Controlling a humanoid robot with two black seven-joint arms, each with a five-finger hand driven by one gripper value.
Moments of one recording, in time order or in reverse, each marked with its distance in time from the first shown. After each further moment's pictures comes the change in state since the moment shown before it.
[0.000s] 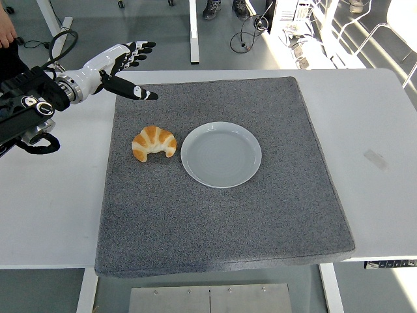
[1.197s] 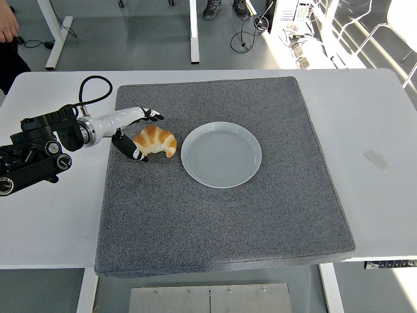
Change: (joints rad) left arm 0.038 0.021 0.129 -0.144 0.378 0.010 0.223; right arm 0.000 0.000 0.000 0.000 0.000 0.000 0.000
